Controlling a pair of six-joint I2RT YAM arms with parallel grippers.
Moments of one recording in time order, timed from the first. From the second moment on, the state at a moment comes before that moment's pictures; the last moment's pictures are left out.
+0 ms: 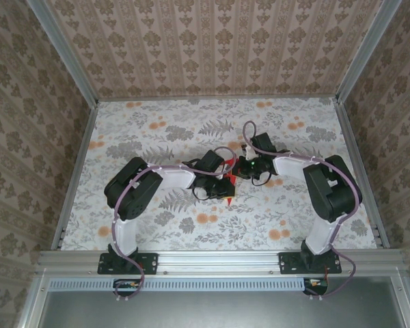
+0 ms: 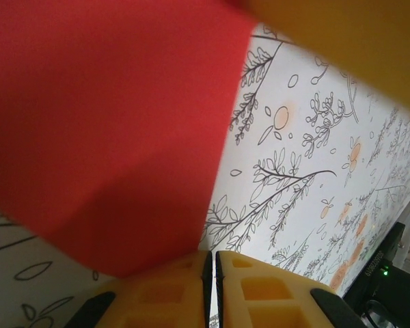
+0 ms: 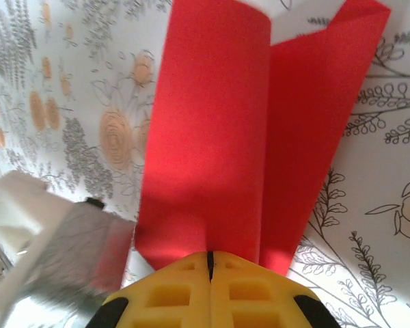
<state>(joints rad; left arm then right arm) -0.85 1.95 1.07 -0.15 0.56 -0.80 0.36 1.80 0.96 -0.19 -0.53 0.60</state>
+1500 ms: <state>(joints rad) -0.85 1.95 1.07 -0.14 0.54 -0.80 0.32 1.96 1.15 -0.32 -0.49 0.53</state>
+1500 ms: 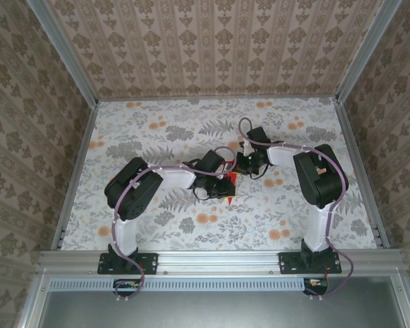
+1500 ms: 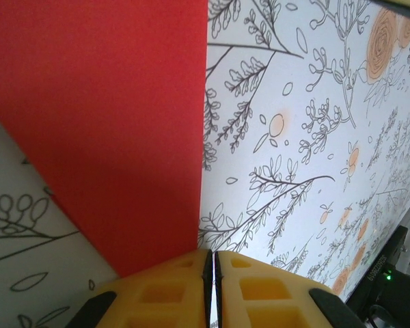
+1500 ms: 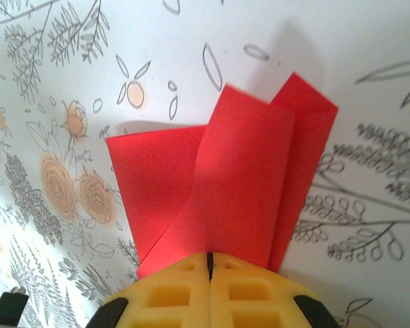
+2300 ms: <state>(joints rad) -0.86 1.95 1.07 -0.14 0.54 -0.80 0.19 2.05 1.32 -0.31 -0.46 0.49</state>
